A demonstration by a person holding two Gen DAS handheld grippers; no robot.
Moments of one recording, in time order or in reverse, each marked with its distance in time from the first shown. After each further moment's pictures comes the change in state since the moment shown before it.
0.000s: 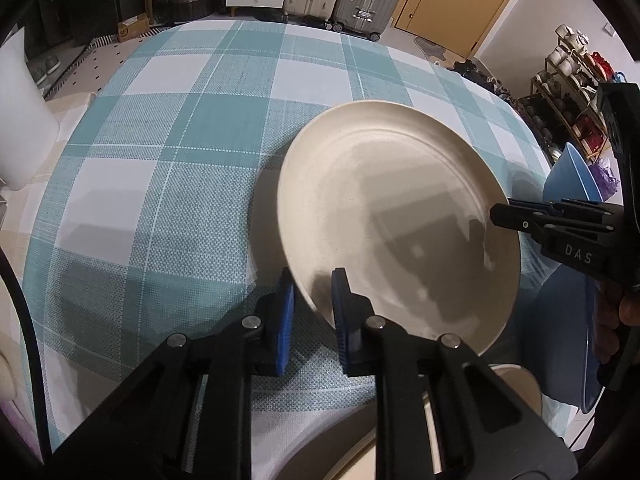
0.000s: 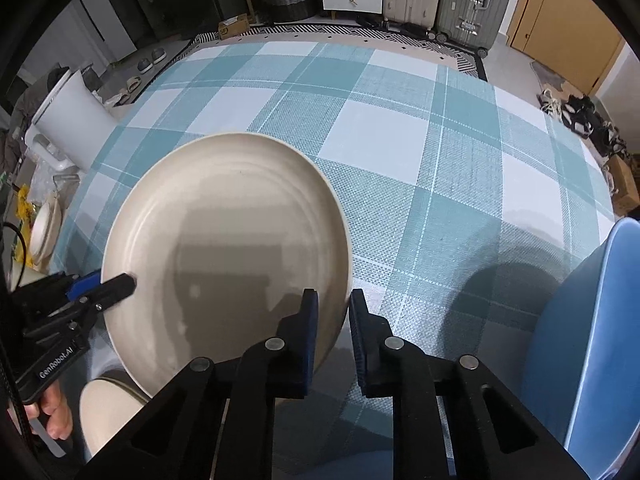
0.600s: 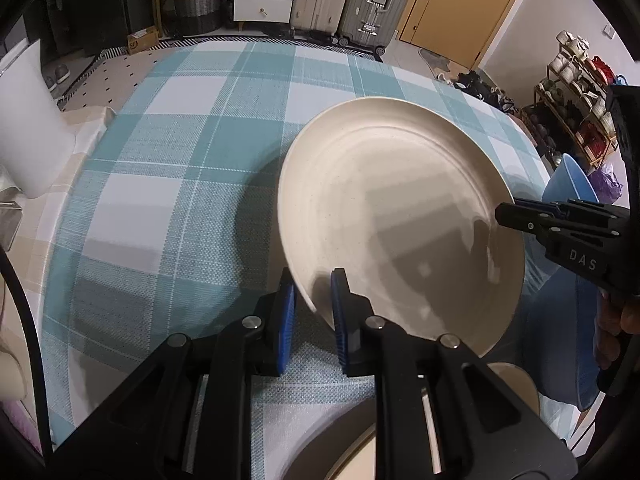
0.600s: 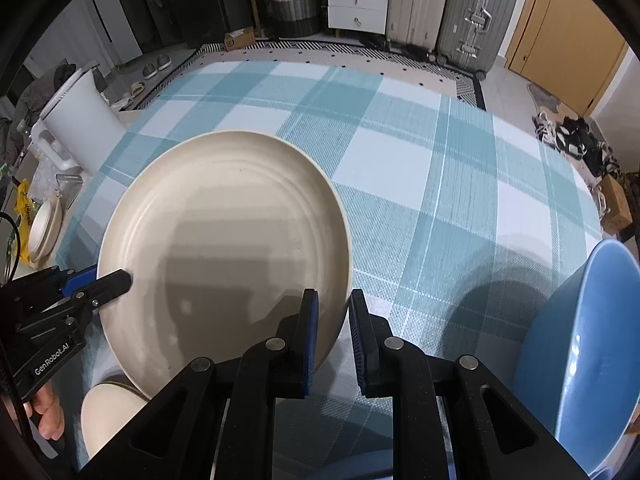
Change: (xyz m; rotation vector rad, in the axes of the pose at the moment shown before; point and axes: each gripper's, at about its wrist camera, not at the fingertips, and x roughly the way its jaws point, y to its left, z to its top) left arm -0.029 0.006 -0.002 -0.002 -0.059 0.024; right arm -0.020 0.015 0.001 -0.033 -0.074 -0.022
